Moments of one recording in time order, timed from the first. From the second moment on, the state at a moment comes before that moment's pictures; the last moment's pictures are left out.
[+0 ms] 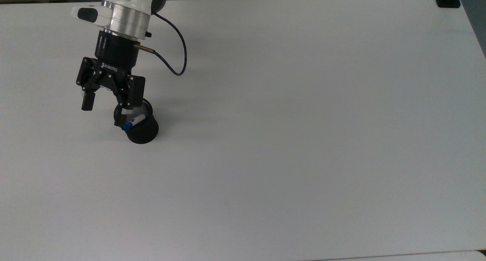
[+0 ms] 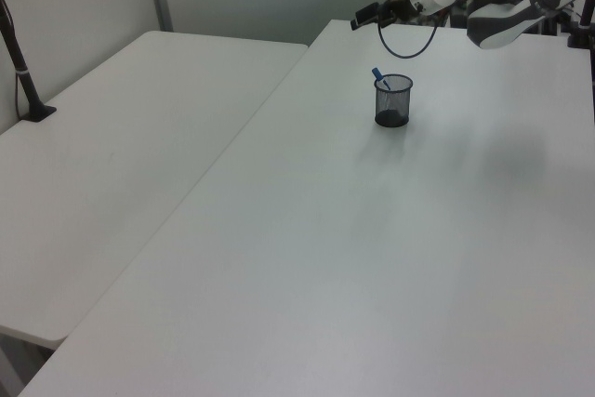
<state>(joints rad) -0.11 0.28 -0.19 -1.89 -1.02 3.16 1.37</state>
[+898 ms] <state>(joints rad) -0.11 0.28 -0.14 -1.80 -0.89 3.01 1.42</state>
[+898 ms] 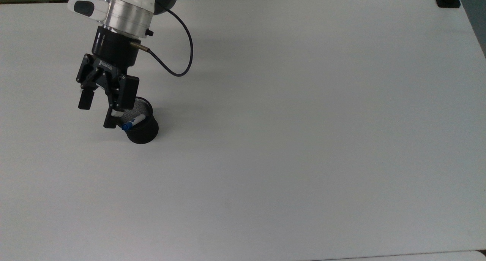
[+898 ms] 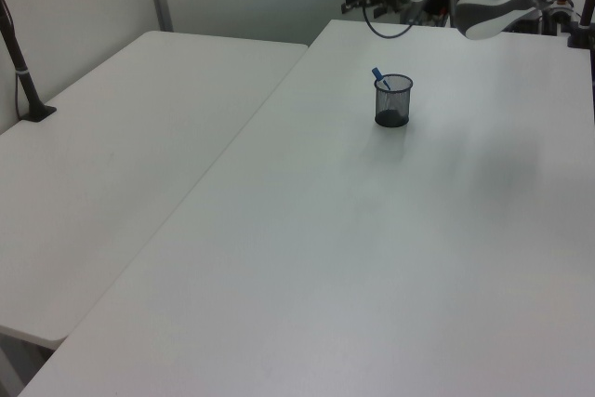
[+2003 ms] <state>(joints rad) -0.06 0.28 0.06 -1.58 -0.39 2.31 1.21</state>
